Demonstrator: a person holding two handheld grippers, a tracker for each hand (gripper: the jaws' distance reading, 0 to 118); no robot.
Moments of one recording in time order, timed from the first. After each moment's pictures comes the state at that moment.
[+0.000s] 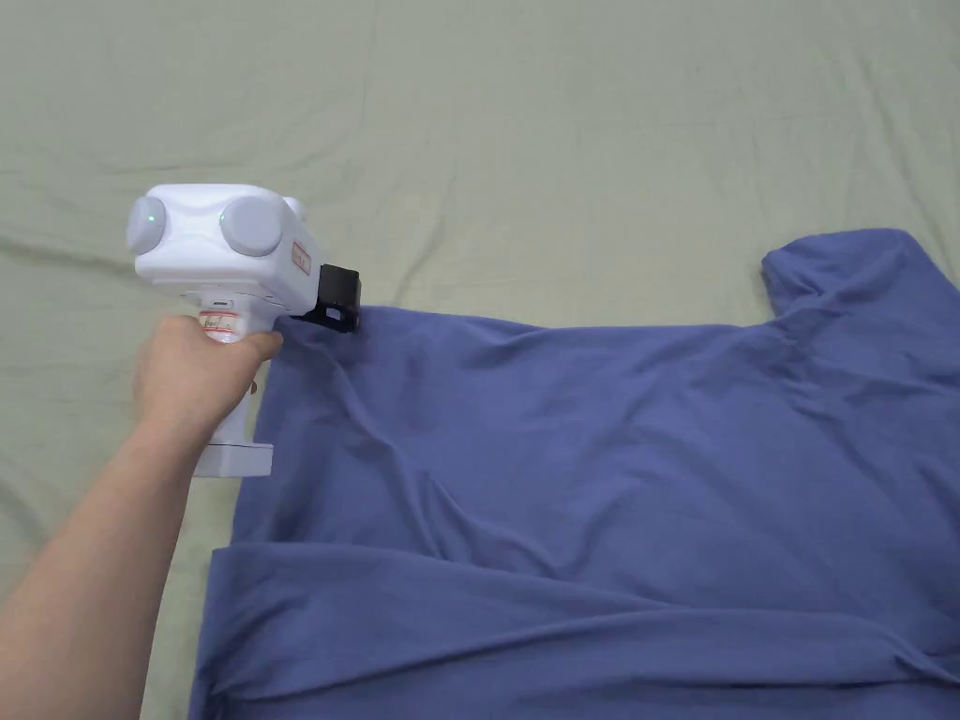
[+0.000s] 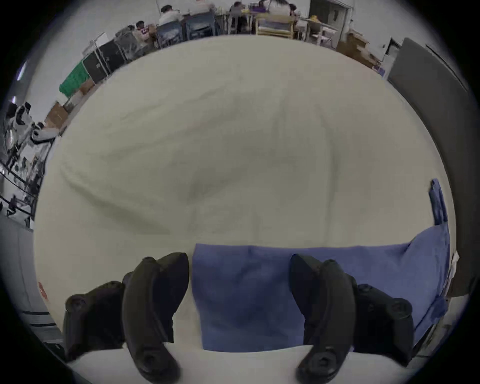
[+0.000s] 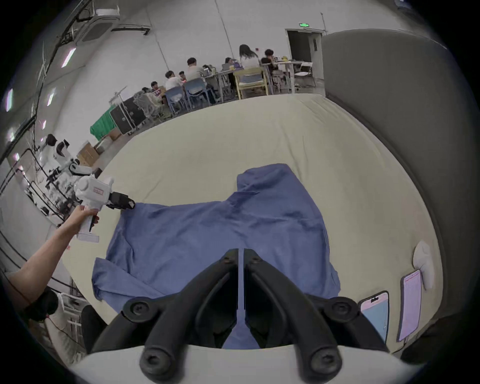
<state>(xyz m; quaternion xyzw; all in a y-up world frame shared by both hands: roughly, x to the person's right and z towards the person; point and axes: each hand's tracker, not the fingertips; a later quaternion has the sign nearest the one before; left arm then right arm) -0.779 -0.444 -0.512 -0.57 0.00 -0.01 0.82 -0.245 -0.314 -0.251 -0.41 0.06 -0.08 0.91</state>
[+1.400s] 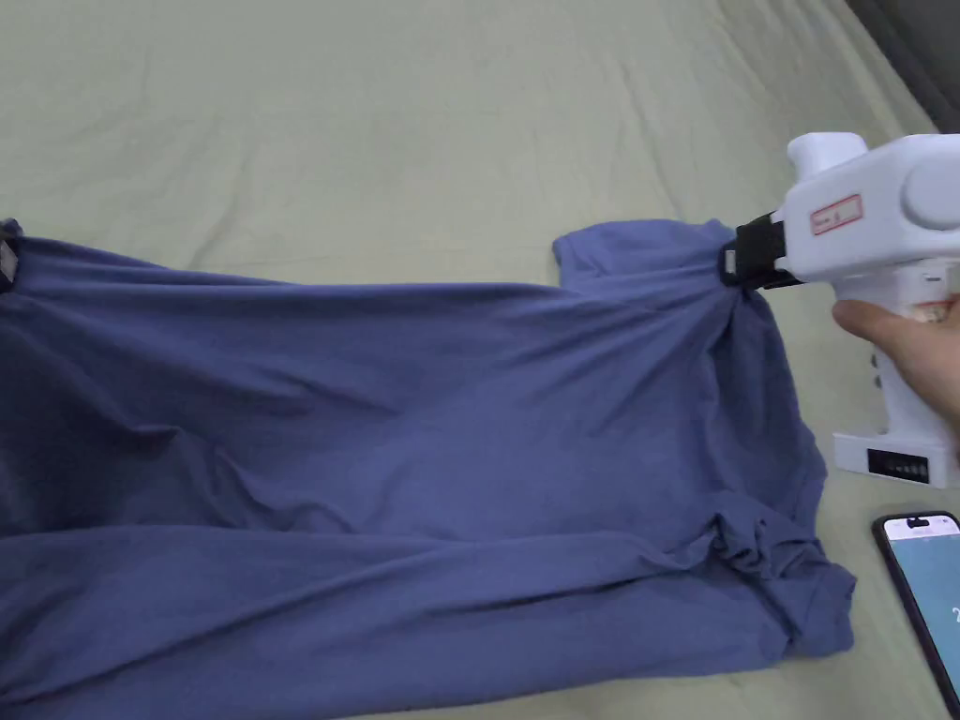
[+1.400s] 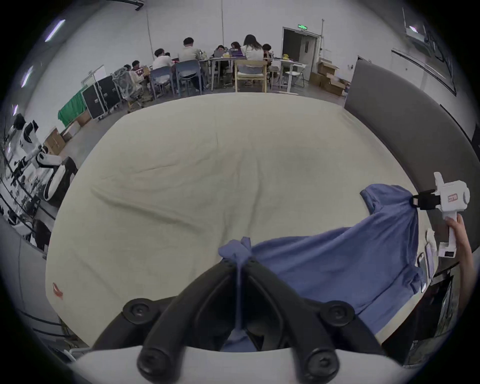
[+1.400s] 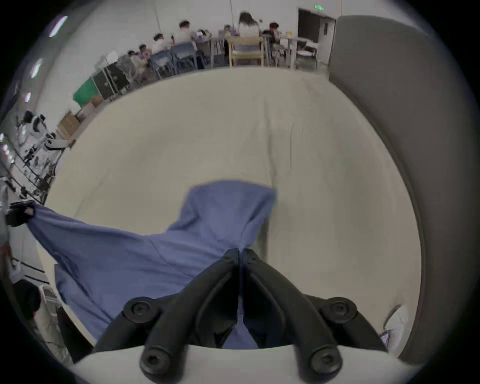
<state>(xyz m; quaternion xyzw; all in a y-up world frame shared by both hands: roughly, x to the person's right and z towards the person) -0.754 -0.276 -0.352 -0.44 -0.05 -0.03 0.89 -0.197 -0.321 -0.388 -0.47 0.05 -0.01 0.88</state>
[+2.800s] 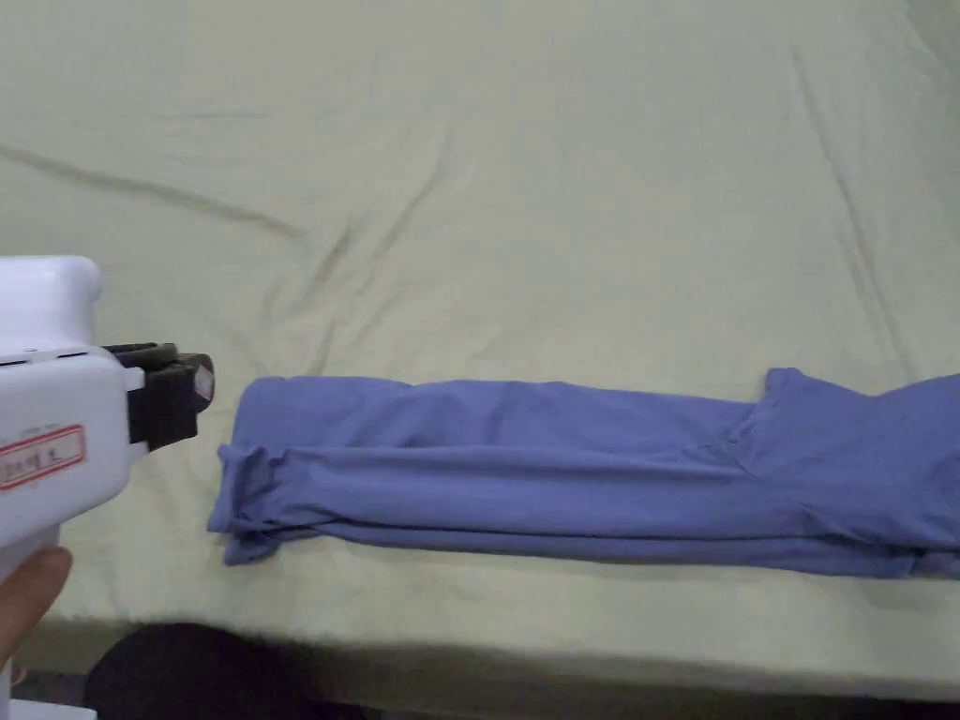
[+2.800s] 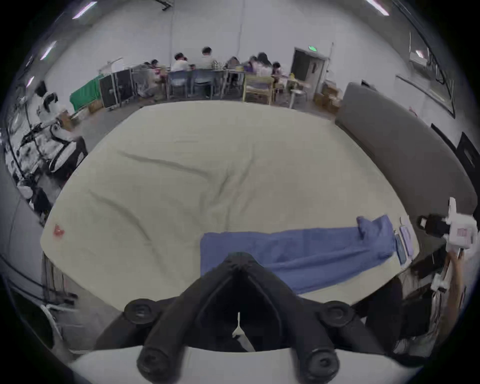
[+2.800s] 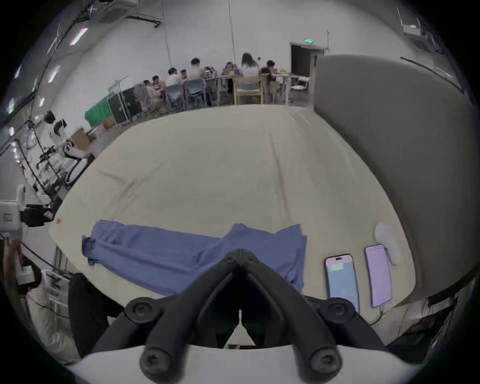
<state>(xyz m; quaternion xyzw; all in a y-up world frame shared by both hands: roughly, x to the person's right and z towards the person) -0.761 -0.255 -0.124 -0.42 -0.05 0.01 0.91 -0.255 -0.273 -0.121 -0.40 0.05 -0.03 0.92</state>
